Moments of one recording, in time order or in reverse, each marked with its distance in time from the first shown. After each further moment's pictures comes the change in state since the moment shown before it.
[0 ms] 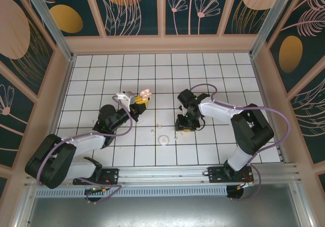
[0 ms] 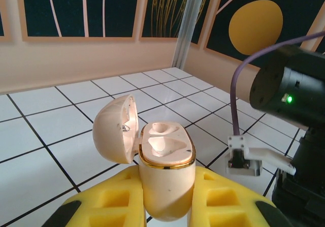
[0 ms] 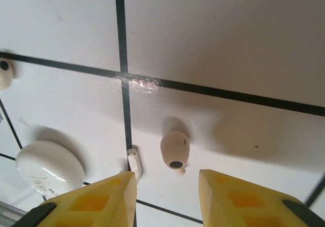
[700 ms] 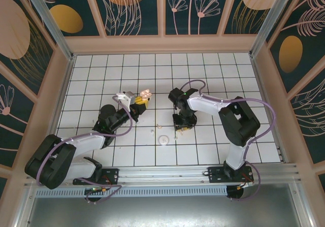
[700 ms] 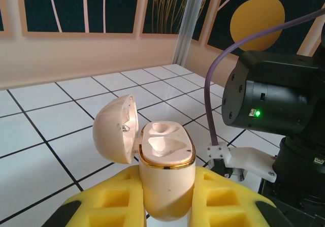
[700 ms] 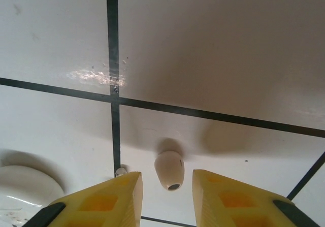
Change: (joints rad) left arm 0.000 -0.004 0.000 -0.021 0.000 0.000; right arm 0.064 0.169 0.170 -0.156 0.122 -0.025
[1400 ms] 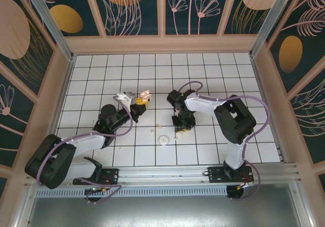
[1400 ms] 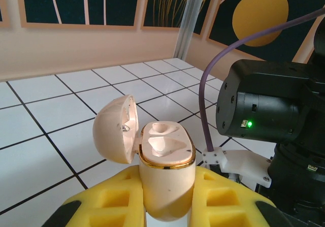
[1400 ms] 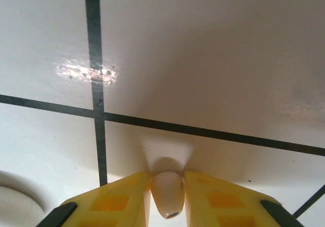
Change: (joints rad) left arm 0.000 0.002 0.000 -0.023 0.000 0.000; right arm 0.010 0.045 0.001 0.010 0.022 -0.019
